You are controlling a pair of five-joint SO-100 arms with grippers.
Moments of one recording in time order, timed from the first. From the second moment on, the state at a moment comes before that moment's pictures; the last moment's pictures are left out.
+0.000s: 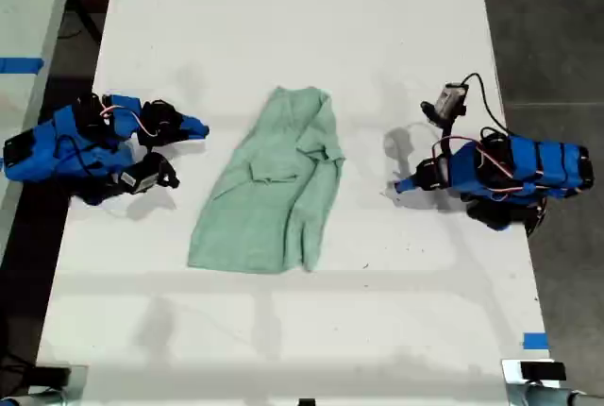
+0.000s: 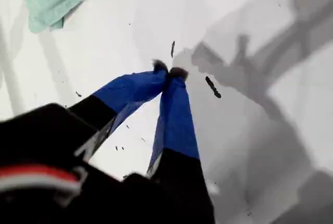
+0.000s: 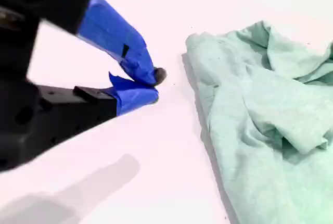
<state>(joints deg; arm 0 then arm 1) -27.9 205.0 186.2 58.1 -1.0 6.1 199.7 174.6 75.6 -19.4</state>
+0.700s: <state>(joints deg) -27.9 205.0 186.2 58.1 -1.0 7.6 199.6 174.5 80.8 -18.5</state>
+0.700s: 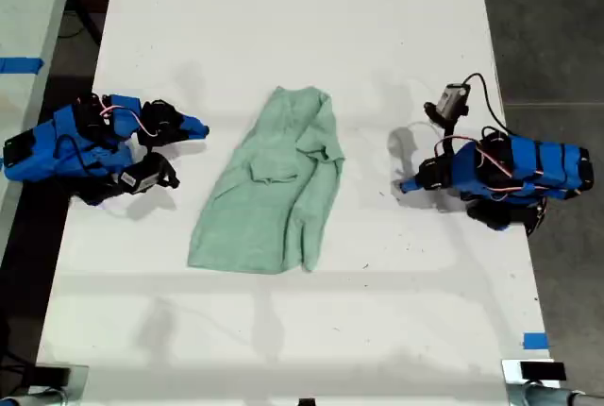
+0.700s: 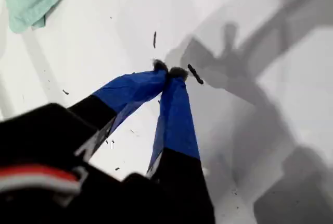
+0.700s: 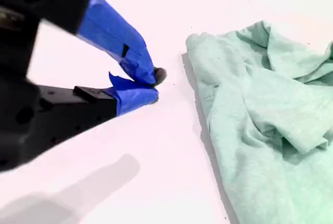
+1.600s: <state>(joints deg) -27.9 205.0 186.2 58.1 -1.0 2.2 92.3 85.7 82.7 -18.4</state>
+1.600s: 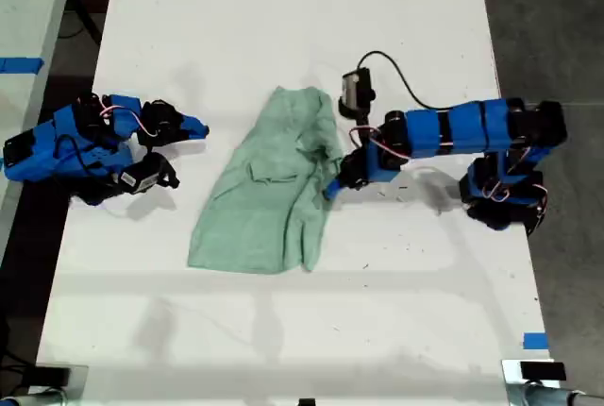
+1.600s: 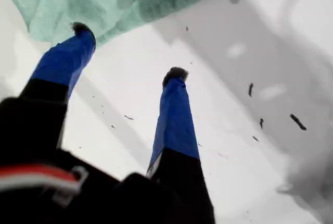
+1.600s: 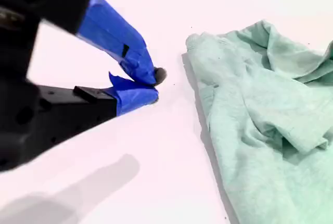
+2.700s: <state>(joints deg) -27.9 205.0 186.2 58.1 -1.0 -6.5 63.8 71.8 79.5 -10.8</state>
